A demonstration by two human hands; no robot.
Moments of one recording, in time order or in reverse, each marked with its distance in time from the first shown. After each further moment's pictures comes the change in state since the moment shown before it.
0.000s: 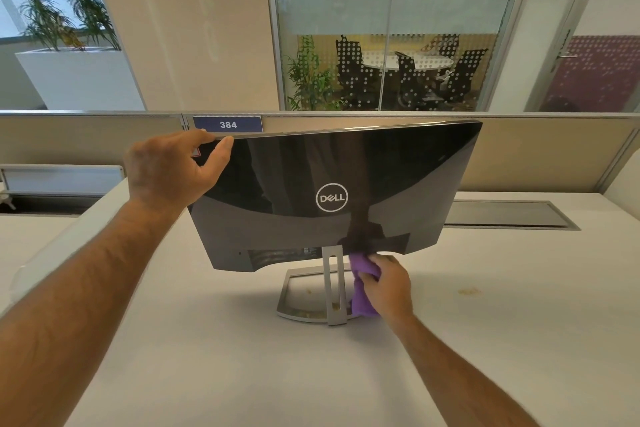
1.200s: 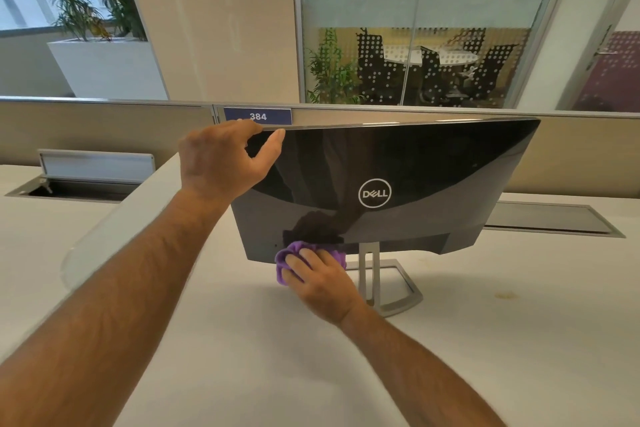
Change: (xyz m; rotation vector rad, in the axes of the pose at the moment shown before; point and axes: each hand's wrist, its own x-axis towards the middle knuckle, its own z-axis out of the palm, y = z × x) left_hand 0.000 -0.003 -0.003 -0.003 -0.027 0.018; right_hand -0.034 -0.104 0.099 -0.703 -0.012 -1.199
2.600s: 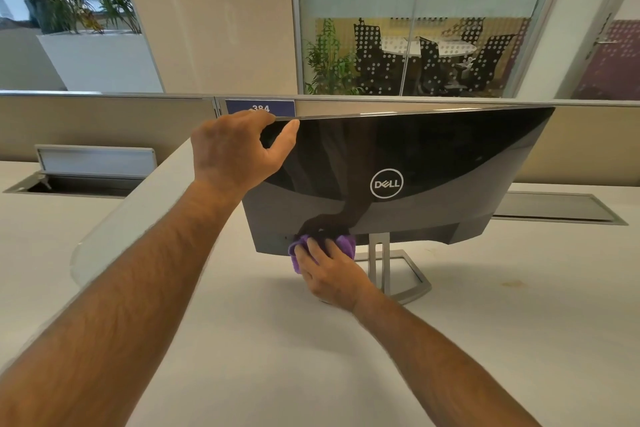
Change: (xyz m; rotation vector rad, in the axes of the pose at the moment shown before) left_hand -0.002 0.002 -0.001 -0.030 0.029 0.019; right_hand 0.007 0.006 -0.001 -0.335 -0.412 -0.112
